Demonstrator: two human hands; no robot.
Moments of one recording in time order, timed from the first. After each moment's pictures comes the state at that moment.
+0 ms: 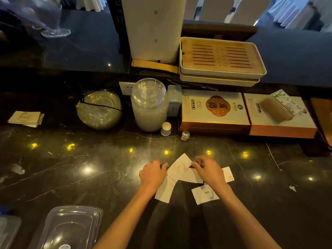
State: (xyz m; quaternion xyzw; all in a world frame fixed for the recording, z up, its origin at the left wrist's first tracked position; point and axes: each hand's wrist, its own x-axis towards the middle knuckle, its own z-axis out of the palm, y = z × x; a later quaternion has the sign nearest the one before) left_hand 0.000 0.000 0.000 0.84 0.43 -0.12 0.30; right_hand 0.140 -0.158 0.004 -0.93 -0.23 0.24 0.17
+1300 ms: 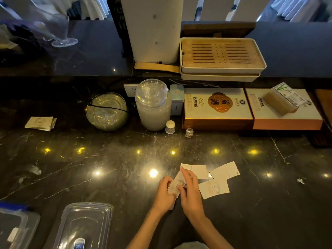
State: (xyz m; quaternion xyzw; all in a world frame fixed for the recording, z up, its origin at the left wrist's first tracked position) left_hand -0.062 -0.058 -0.030 0.69 0.39 -0.04 0.60; right_hand -0.001 -0.160 -0.015 -0.84 -0.23 0.21 0.44
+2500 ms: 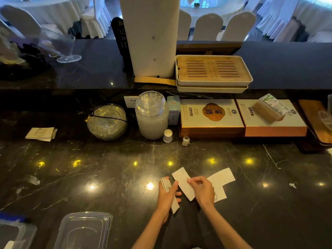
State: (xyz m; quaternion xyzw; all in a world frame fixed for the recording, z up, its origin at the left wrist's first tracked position) left_hand -0.045 -0.069 -0.027 0.45 0.45 0.04 0.77; right_hand 0.052 -0.171 -0.018 -0.87 0.02 0.23 0.44
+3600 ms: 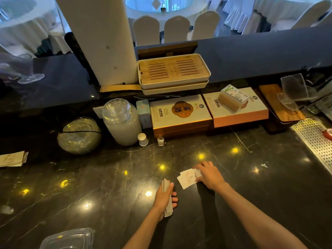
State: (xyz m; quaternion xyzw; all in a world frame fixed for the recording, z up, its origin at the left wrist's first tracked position) left_hand -0.011 -0.113 -0.032 0.47 0.44 -0.10 0.76; right_hand 0.166 -0.268 -0.025 -0.92 -0.31 0.24 0.04
